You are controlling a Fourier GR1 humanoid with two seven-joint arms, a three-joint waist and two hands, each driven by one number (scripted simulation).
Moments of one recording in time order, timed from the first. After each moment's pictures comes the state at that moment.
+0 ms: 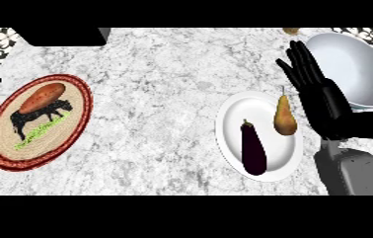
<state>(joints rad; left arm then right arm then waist) -0.17 0.62 0.02 -1.31 0.07 0.39 -0.01 -0.26 -0.24 0.04 -1.64 -0.22 0.04 0.03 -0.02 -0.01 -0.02</state>
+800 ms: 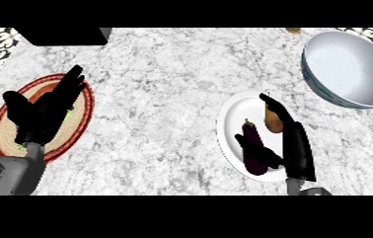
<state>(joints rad) -0.20 0.48 -0.12 -1.44 0.32 0.05 0.16 -0.03 -0.19 0.32 -1.68 0.47 -0.43 0.27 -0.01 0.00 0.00</state>
